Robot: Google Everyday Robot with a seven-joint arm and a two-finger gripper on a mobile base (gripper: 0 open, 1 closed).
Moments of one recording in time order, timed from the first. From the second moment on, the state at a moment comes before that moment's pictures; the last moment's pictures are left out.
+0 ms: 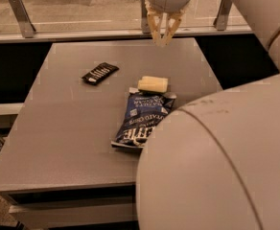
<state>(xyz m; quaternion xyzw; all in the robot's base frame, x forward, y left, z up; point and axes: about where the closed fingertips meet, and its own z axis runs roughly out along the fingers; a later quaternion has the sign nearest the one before) 0.620 -0.067 0.992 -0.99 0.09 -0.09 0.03</state>
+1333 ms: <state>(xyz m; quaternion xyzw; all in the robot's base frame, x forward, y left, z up) 0.596 -0.071 0.931 -1.00 0.08 -0.05 -0.03</state>
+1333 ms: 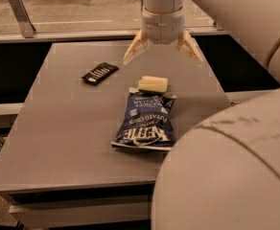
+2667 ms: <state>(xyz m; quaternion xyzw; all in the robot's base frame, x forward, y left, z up) 0.579 -0.063 0.873 -1.00 0.05 0.02 -0.05</state>
